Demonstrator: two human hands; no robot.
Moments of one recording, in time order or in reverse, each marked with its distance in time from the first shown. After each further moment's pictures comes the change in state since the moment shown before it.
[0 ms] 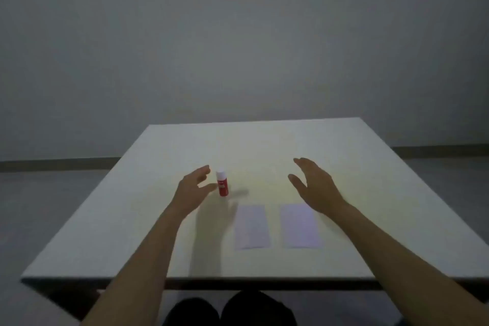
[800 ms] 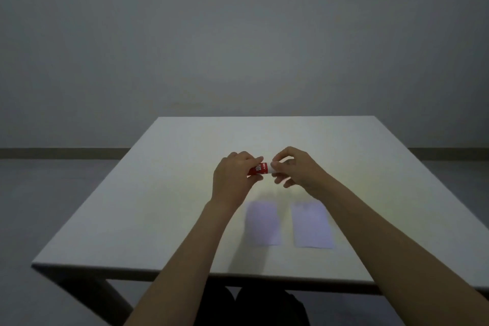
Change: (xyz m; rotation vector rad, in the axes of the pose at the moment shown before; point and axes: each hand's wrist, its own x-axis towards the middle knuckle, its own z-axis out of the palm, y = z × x) left_hand -0.019 0.044 0.048 0.624 0.224 0.617; right_hand 0.027 -0.058 0.001 0.756 -0.218 0.149
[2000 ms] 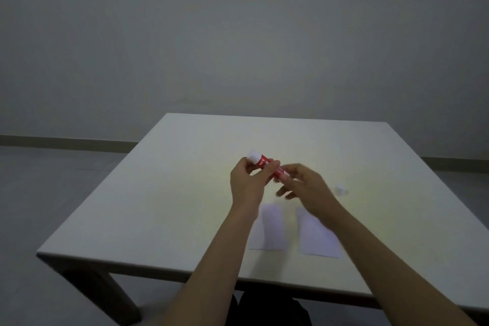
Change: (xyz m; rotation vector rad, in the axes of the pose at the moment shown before) left_hand -0.004 0.037 0.002 -1.242 0.180 -0.794; right_hand -0.017 0.029 0.010 0.055 0.010 -0.142
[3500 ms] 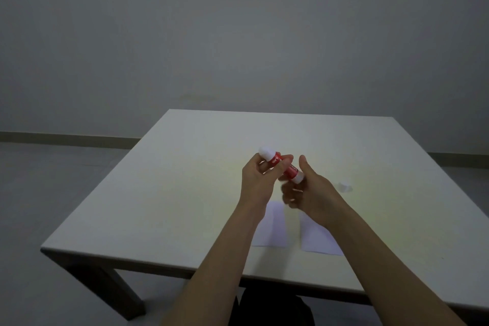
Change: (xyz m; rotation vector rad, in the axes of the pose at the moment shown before) left_hand -0.007 -0.001 0.009 0.006 -0.173 -0.006; right_hand -0.003 -0.005 0.002 0.556 -0.082 0.368
